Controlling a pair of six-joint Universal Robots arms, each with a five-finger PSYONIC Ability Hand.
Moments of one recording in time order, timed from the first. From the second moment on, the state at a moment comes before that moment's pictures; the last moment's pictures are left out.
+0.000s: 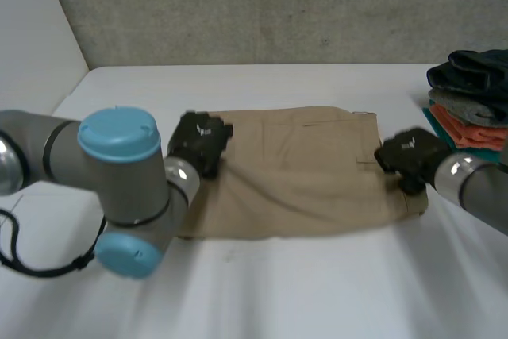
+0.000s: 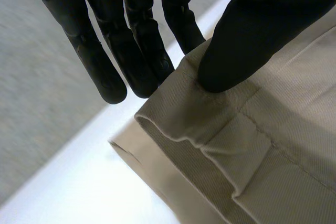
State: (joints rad) left arm 4.11 -2.18 -1.33 3.34 -1.65 3.55; right arm 1.74 -1.10 1.45 0.13 1.26 2.40; left_hand 1.14 1.20 1.19 1.20 0.99; right_hand 1.05 1.17 1.19 1.20 0.99
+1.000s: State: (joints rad) left arm 4.20 -2.24 -1.41 3.75 -1.52 3.61; right arm 1.79 -0.86 1.26 -0.03 1.28 2.70; left_hand 0.20 0.20 0.21 0.20 0.05; right_hand 0.45 0.44 0.46 0.47 0.30
